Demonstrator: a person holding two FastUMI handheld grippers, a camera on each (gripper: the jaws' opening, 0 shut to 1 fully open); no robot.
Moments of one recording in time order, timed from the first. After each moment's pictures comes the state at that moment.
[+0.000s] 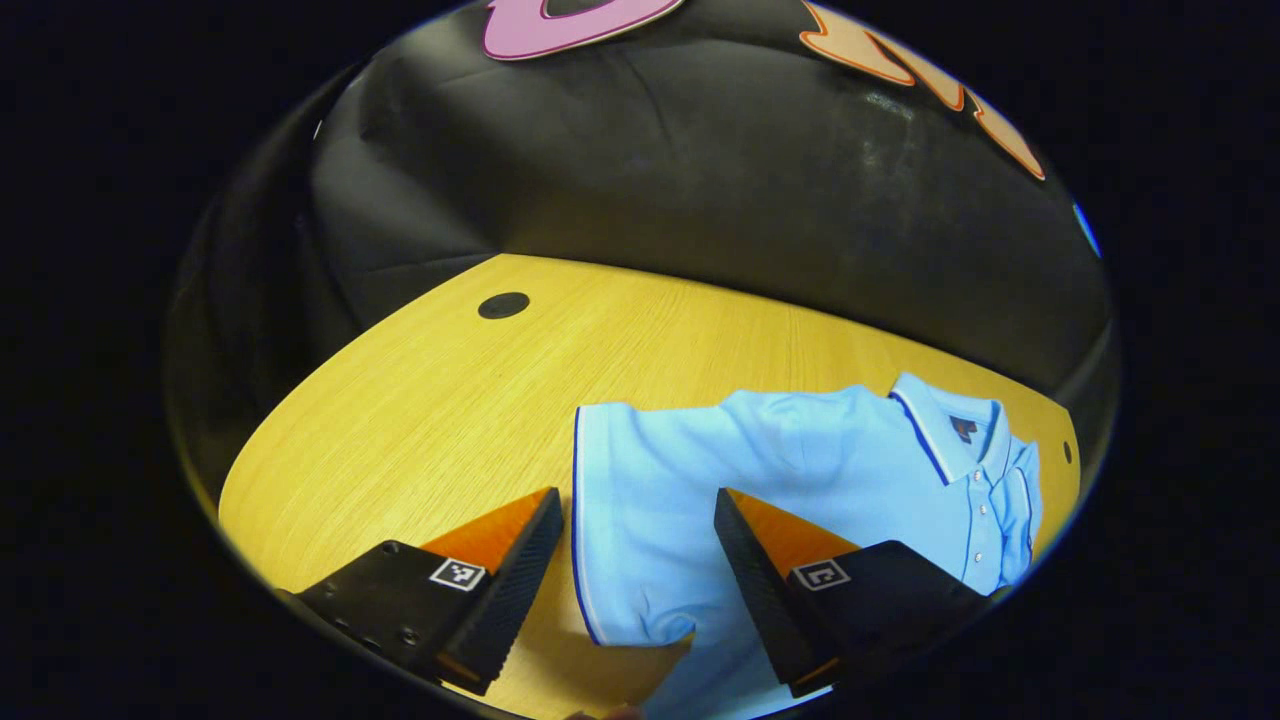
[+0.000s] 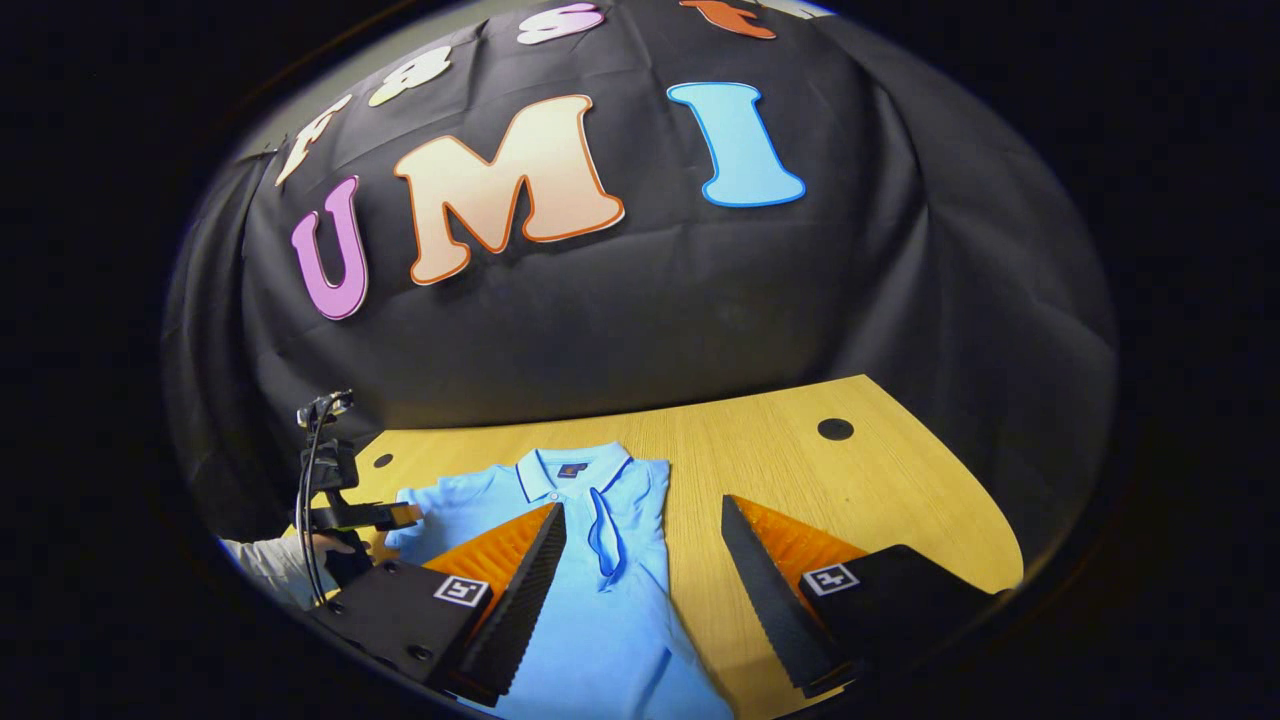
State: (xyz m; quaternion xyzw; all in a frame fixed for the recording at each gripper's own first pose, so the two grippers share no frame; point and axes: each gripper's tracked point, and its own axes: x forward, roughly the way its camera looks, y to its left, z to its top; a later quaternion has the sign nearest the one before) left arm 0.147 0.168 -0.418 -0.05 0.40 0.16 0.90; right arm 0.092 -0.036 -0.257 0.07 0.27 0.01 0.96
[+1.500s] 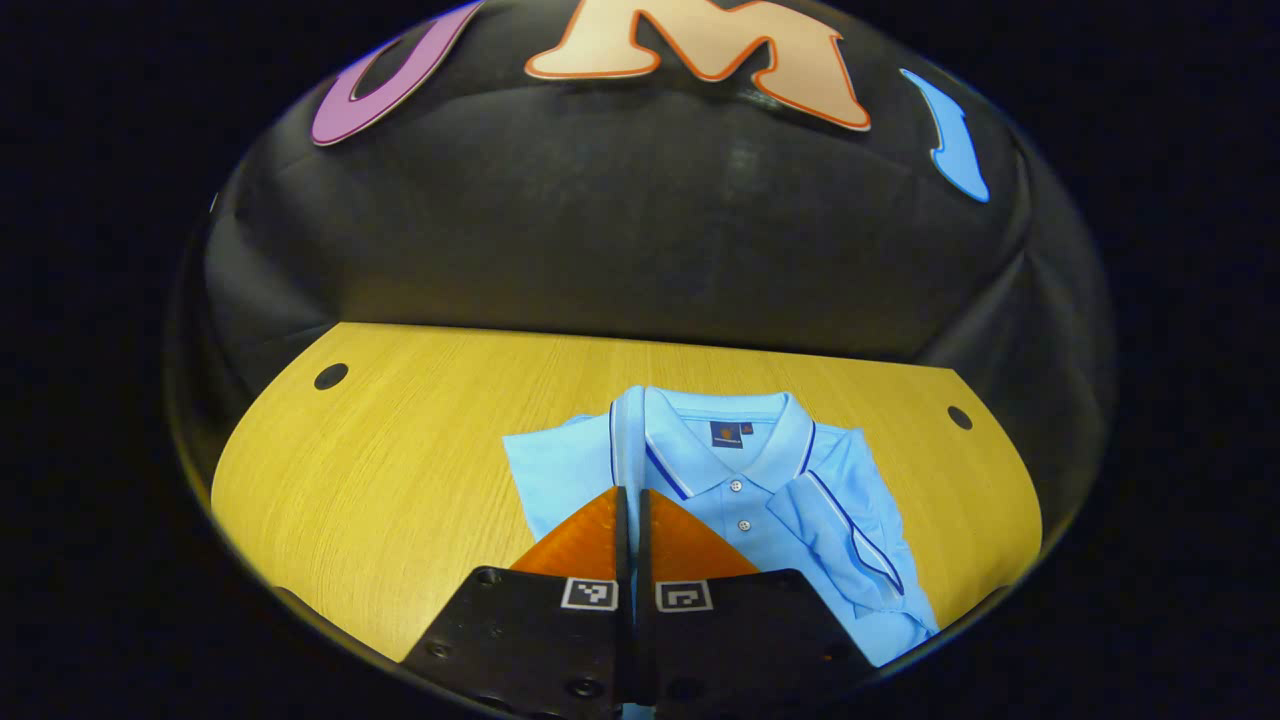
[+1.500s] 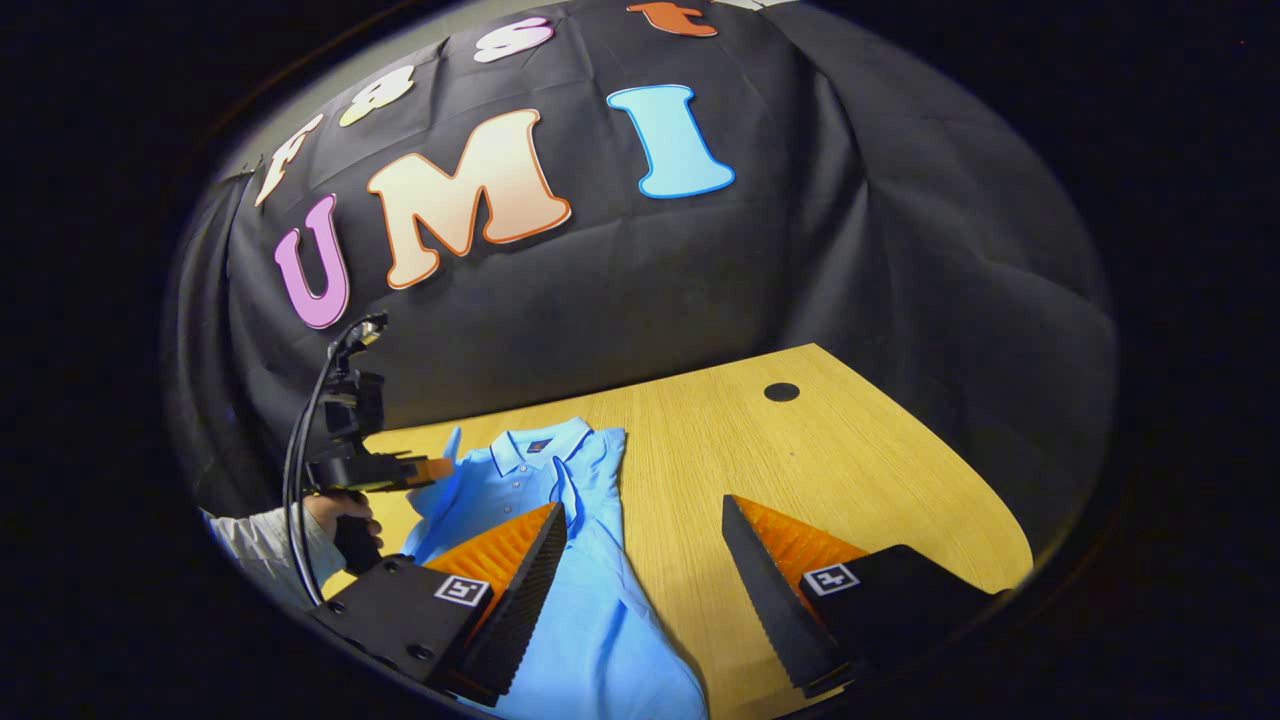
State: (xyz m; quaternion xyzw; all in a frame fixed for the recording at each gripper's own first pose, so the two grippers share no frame) left arm 0.175 -0.027 -0.373 -0.02 0.37 -0.03 0.93; right arm 0.034 -0.080 -0.265 0.11 0.27 -0.03 0.96
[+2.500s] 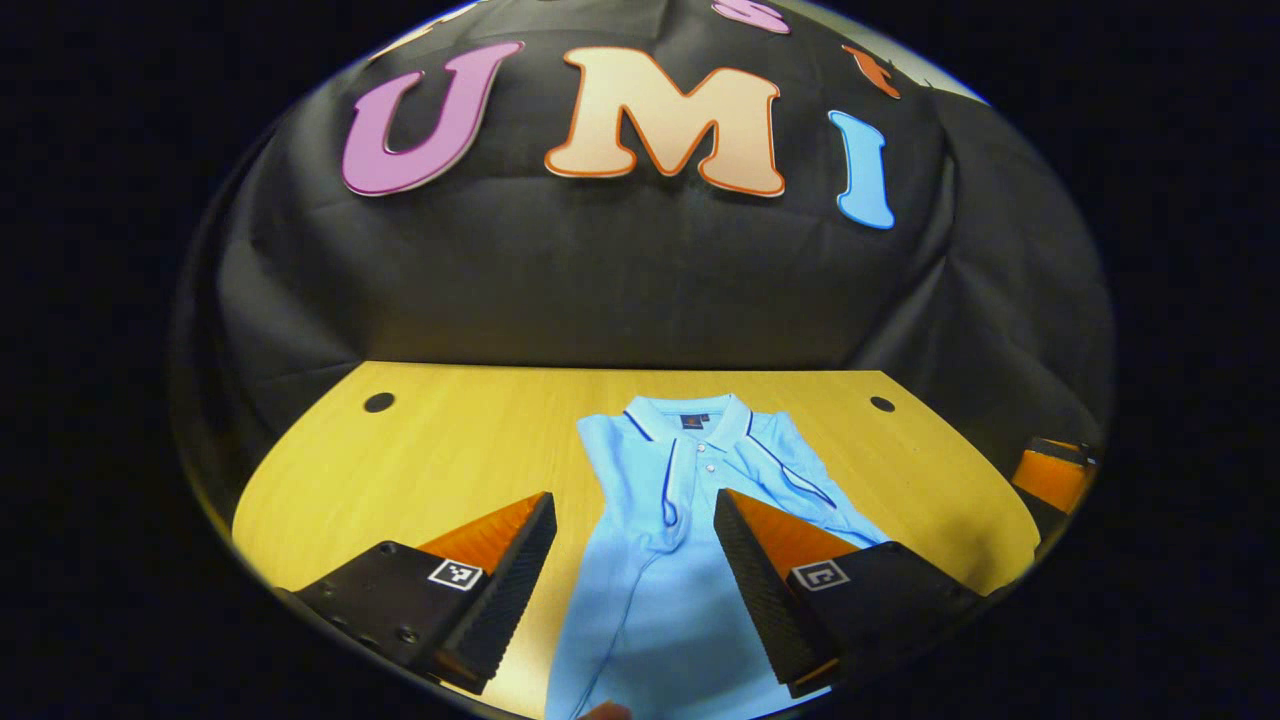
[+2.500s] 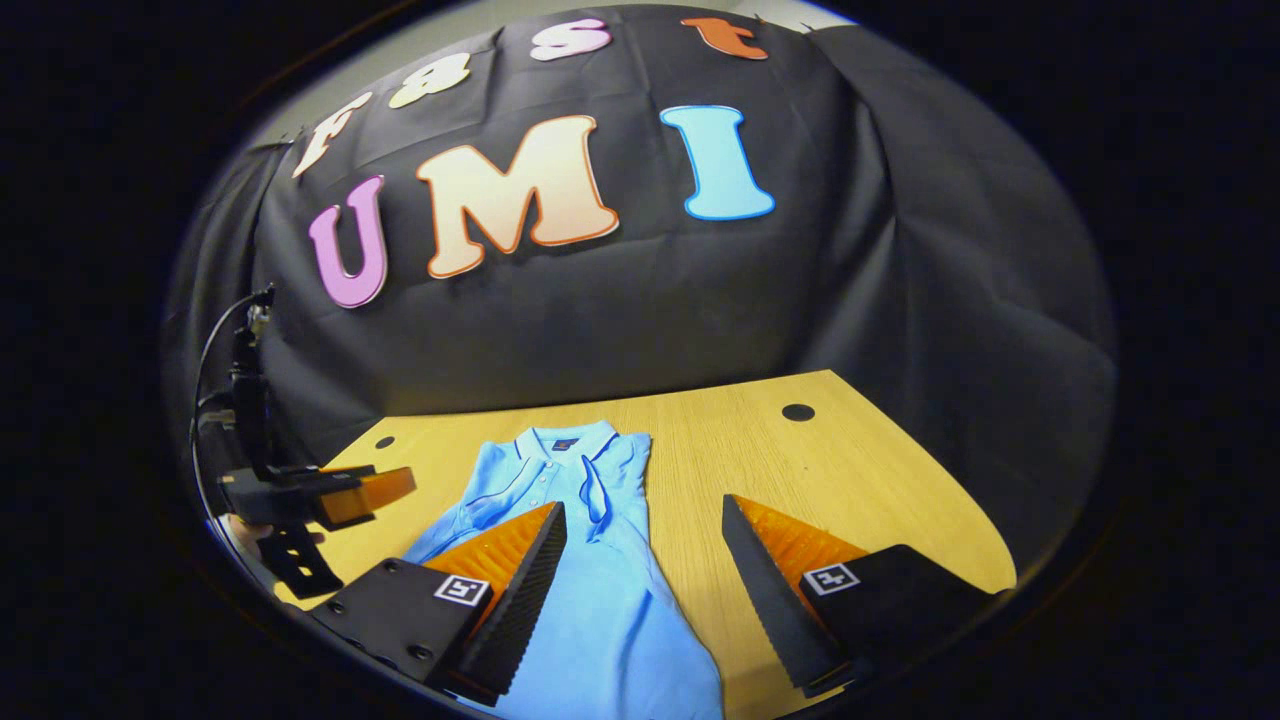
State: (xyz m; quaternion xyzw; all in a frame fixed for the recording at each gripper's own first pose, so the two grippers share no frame) left arm 0.034 0.031 -0.260 -0.02 0.29 -0.07 0.96; right arm -0.005 -0.048 -0.233 0.05 0.25 0.01 0.97
